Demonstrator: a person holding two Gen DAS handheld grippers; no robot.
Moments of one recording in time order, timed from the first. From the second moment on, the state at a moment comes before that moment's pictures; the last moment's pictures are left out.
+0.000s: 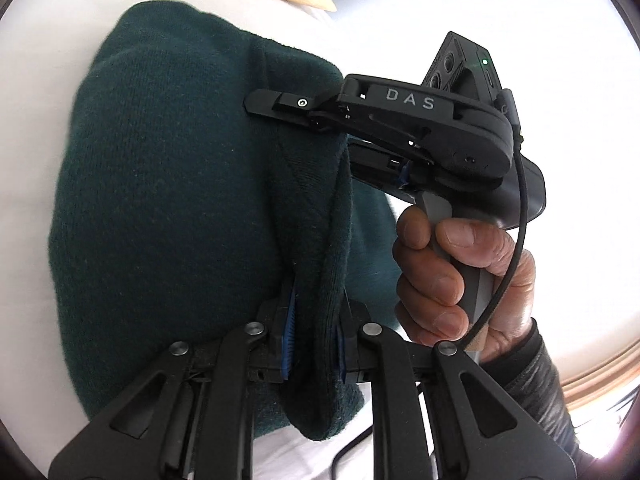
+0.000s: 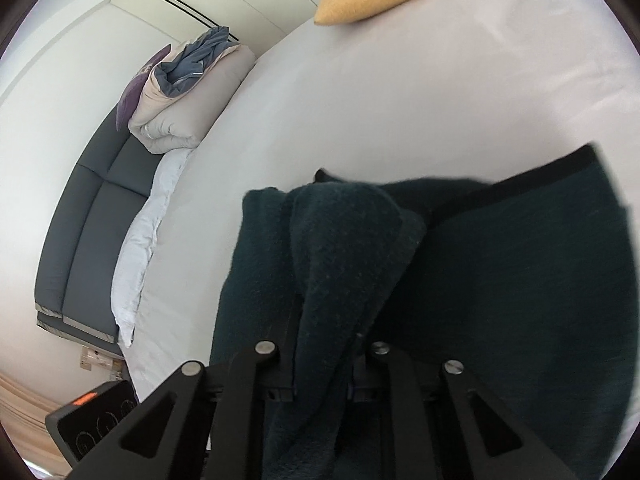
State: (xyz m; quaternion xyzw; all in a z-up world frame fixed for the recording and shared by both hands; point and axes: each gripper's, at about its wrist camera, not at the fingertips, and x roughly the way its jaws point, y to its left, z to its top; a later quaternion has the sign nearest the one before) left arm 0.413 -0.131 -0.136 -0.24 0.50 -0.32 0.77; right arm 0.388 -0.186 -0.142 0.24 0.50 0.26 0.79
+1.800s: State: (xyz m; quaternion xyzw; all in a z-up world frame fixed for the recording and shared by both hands) left arm 0.366 -0.031 -0.124 -0.20 0.45 -0.32 0.81; right arm 0.278 -0.331 -0.140 0.15 0.47 0.08 0.87
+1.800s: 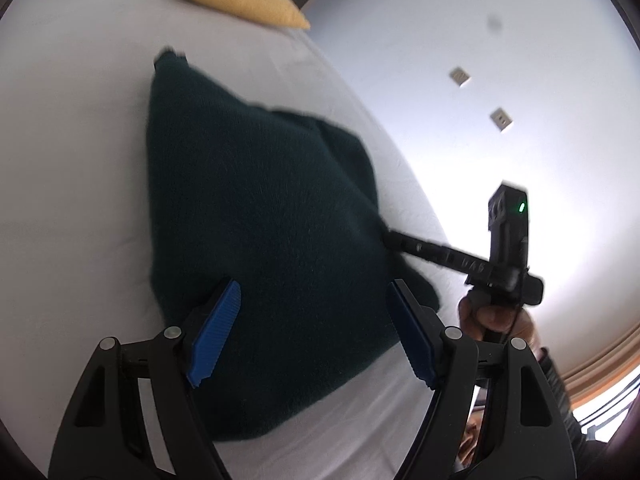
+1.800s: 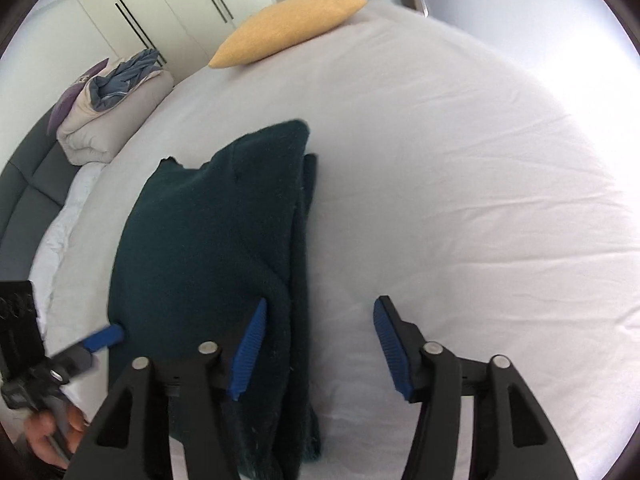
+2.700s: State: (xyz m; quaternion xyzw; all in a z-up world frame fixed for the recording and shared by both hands) left arm 0.432 0.006 -0.136 -0.10 0.52 -0.25 0.81; right arm 0.326 -0.305 -0.157 0.23 0.50 0.17 0.82
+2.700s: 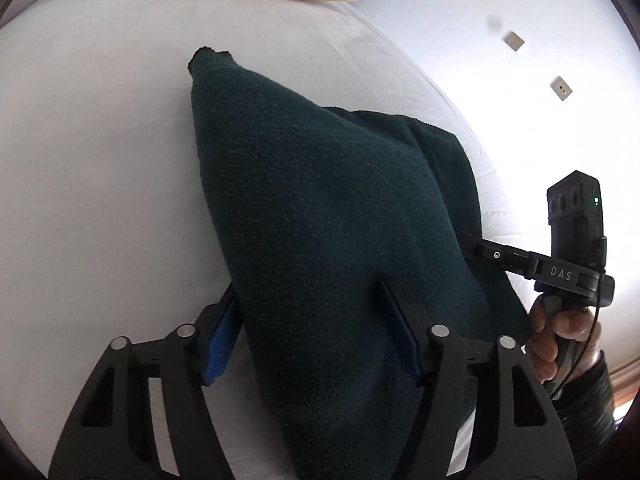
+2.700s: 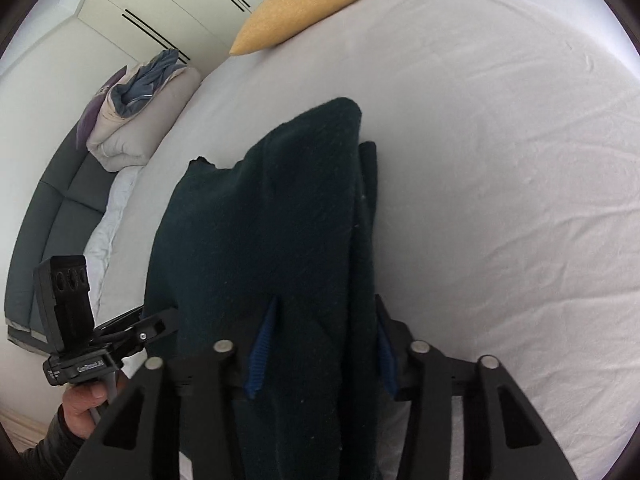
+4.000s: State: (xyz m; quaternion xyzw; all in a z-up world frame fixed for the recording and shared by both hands) left arm 0.372 0.063 -0.045 -0.11 0.46 -0.23 0.85; right arm 0.264 -0.123 -0.049 -0.03 0.41 0.13 0.90
